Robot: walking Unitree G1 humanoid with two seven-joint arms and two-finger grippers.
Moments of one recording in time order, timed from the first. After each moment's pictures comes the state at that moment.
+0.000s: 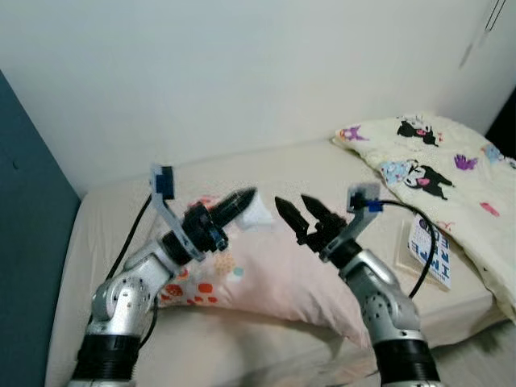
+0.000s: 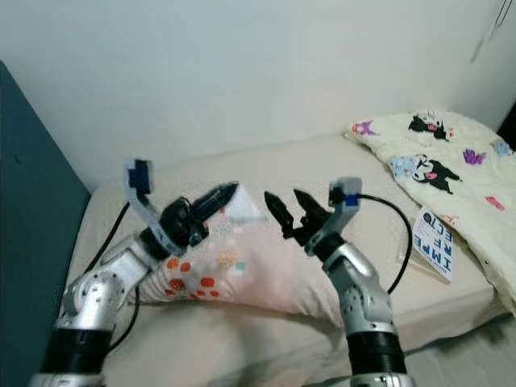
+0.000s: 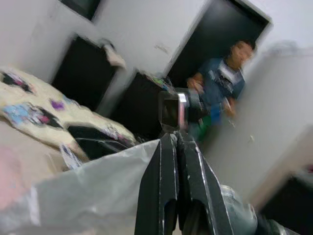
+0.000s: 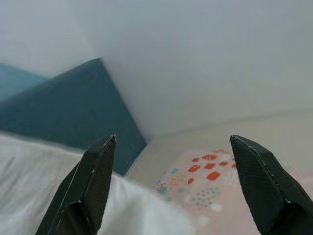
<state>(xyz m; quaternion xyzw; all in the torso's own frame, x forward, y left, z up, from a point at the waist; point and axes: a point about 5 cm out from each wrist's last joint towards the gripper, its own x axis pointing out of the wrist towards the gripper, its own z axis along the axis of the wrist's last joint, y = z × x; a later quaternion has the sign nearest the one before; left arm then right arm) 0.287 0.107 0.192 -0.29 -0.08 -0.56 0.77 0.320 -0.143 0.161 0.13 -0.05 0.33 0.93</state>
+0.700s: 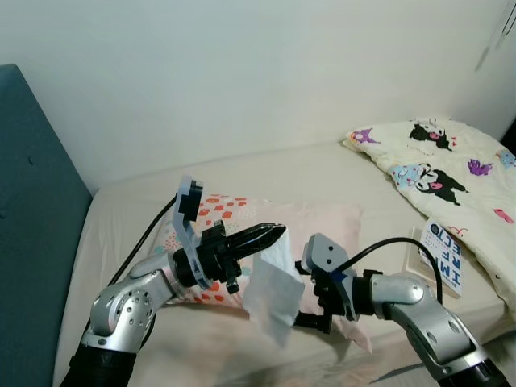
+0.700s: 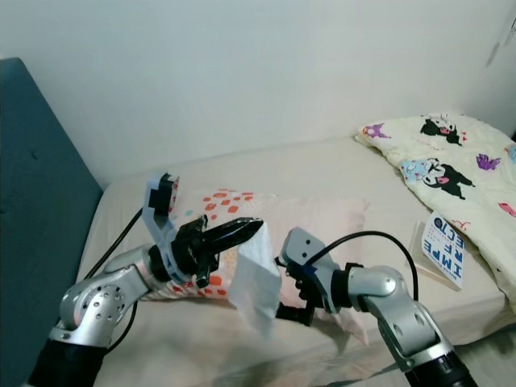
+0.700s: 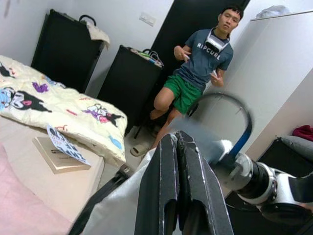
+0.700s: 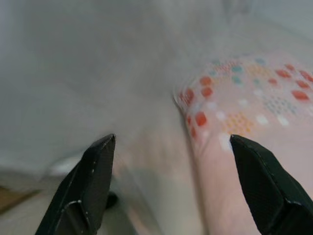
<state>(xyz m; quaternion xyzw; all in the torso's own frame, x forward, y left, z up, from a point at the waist) 0.270 0.094 0.190 -0.25 -0.05 -0.62 0.75 0.262 -0.147 0.152 -0.15 0.12 0.57 0.80</state>
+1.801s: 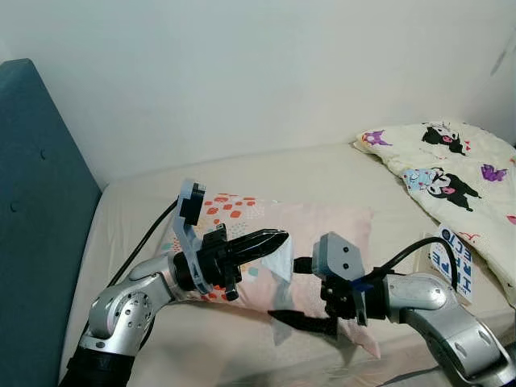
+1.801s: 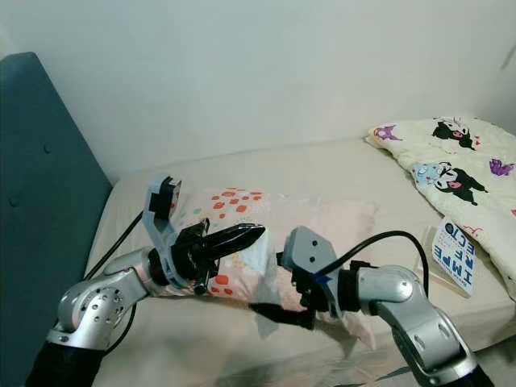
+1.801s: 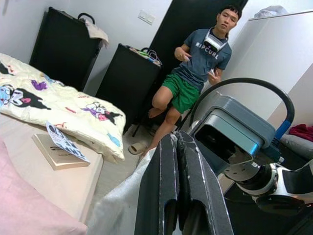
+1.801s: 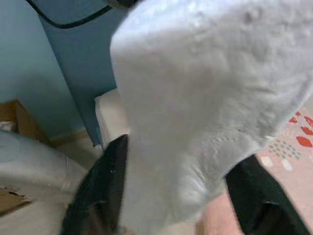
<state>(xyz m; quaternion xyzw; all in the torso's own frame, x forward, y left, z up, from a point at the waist) 0.267 0.093 0.189 -0.25 -0.05 -0.63 0.74 0.244 -0.139 0.169 -0.18 0.08 0.58 0.79</state>
